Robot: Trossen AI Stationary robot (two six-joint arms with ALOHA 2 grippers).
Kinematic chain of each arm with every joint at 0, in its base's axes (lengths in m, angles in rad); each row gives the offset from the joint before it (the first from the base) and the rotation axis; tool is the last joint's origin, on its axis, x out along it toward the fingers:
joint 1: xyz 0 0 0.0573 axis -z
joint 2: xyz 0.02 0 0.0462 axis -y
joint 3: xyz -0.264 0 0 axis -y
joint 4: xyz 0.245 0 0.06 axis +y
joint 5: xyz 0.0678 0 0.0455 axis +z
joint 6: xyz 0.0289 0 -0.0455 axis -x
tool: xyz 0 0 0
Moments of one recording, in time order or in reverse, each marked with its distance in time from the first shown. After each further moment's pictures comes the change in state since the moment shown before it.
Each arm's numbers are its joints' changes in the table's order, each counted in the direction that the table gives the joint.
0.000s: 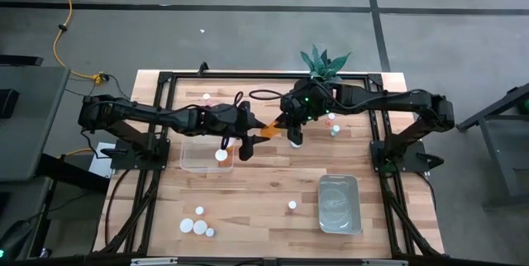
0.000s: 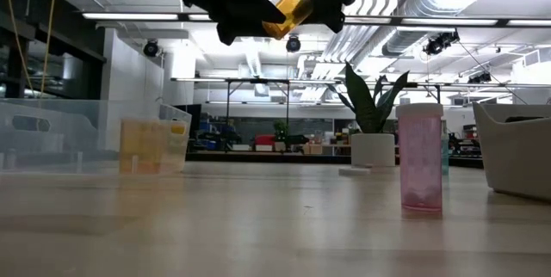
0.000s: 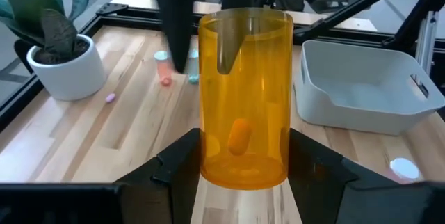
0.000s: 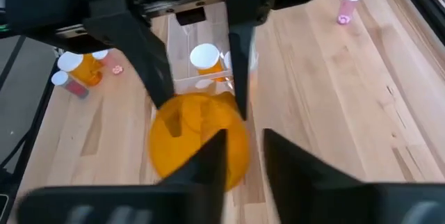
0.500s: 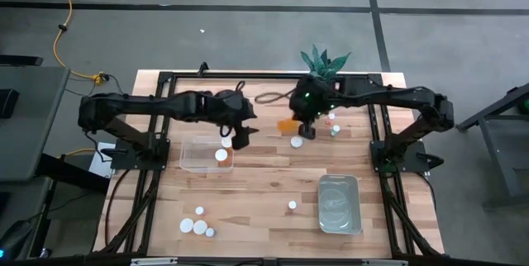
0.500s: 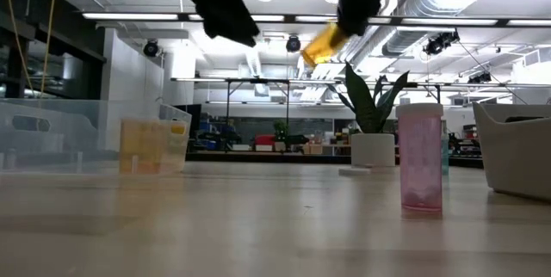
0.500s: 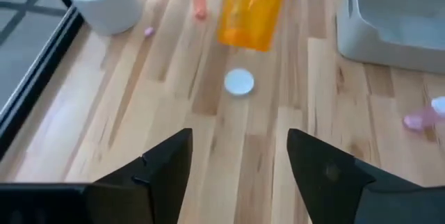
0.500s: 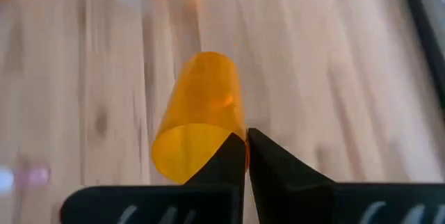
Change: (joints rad) left arm -0.093 0.009 0.228 0.556 -0.001 -0.049; right arm 0.040 -0.003 0.079 0.382 -0.115 0.139
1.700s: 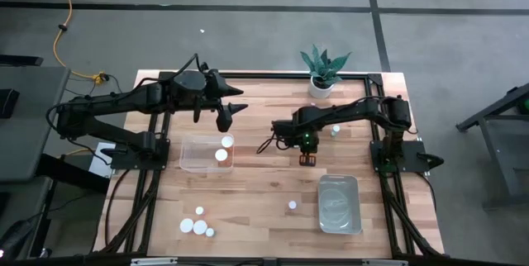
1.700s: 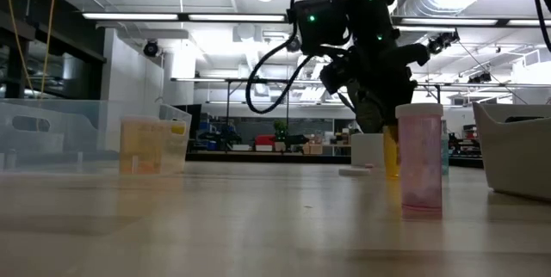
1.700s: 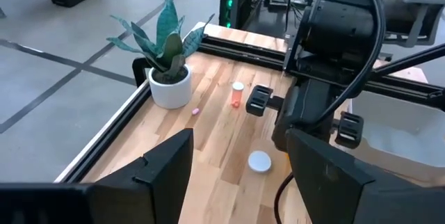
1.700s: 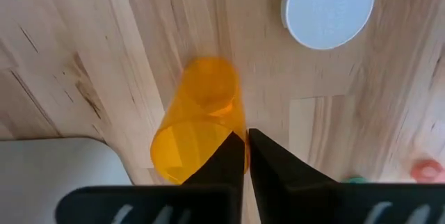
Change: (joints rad) left arm -0.051 0.263 0.004 -0.068 0.080 0.079; right arm -0.137 -0.399 -0.004 0.320 -0.009 -0.121
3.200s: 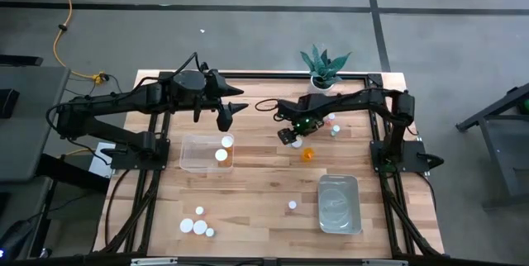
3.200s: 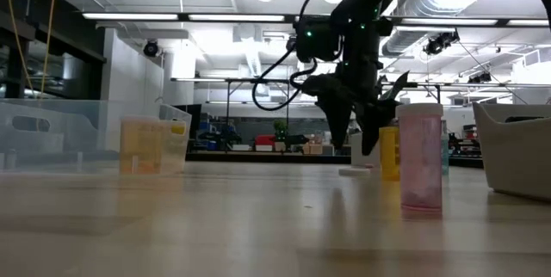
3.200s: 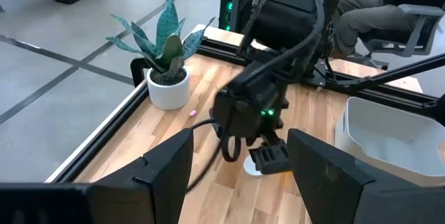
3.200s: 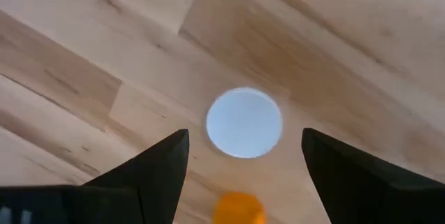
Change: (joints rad) left arm 0.000 0.000 0.000 -0.012 0.000 0.036; right arm 0.170 0.040 -0.122 -0.368 0.038 -0.766
